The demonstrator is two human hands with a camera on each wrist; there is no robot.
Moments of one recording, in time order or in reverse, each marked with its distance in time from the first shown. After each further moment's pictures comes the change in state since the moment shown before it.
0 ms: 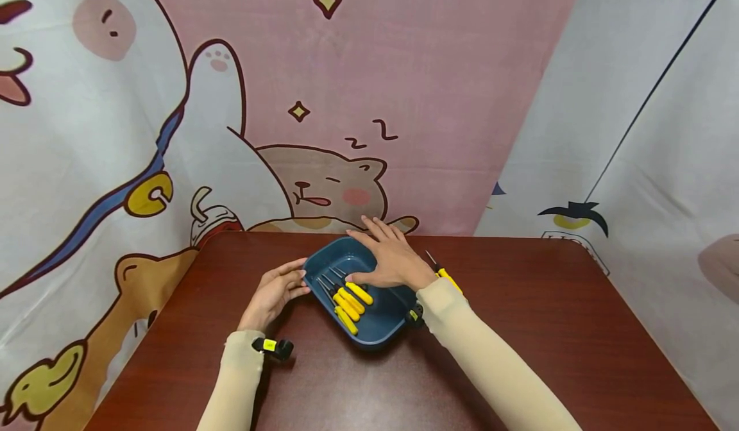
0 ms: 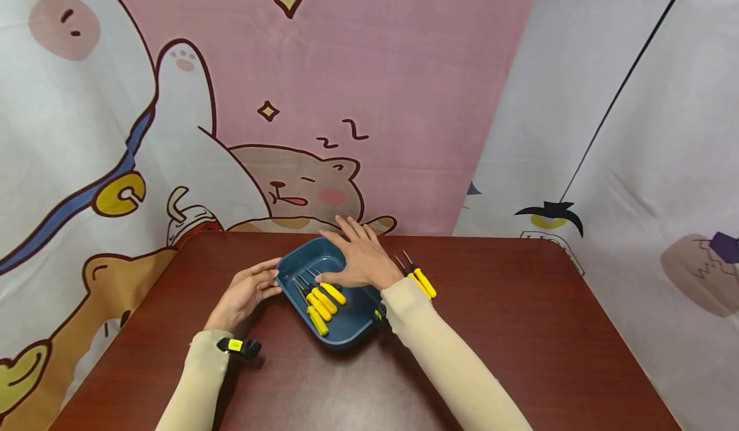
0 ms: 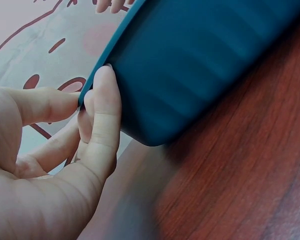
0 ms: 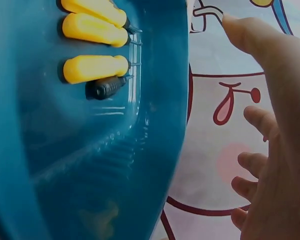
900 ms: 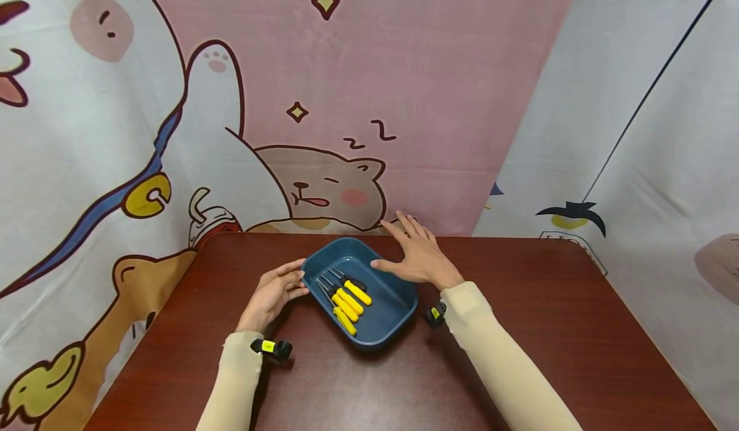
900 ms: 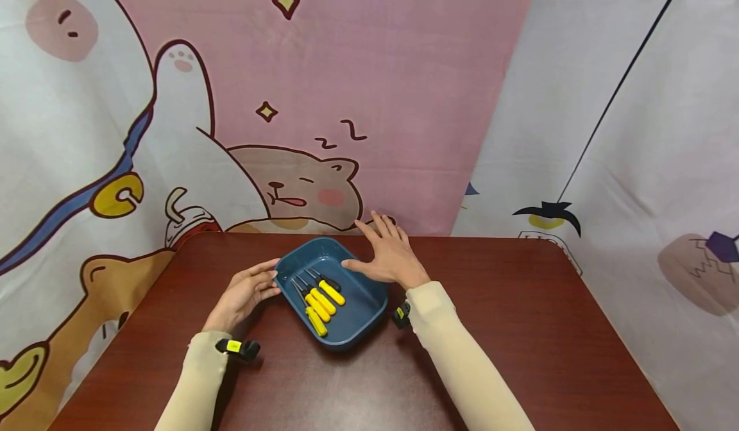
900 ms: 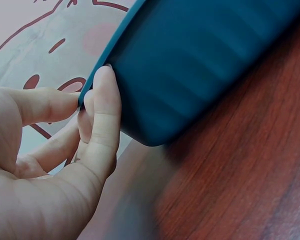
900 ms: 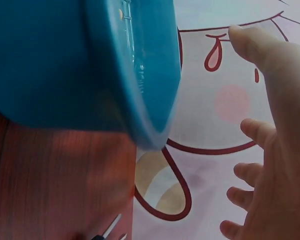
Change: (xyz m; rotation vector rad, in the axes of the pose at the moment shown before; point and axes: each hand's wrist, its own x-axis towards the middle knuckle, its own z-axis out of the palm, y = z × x) left_hand -0.002 0.000 0.001 0.010 0.007 0.001; right_hand -0.024 0.046 -0.004 0.102 0.093 0.174
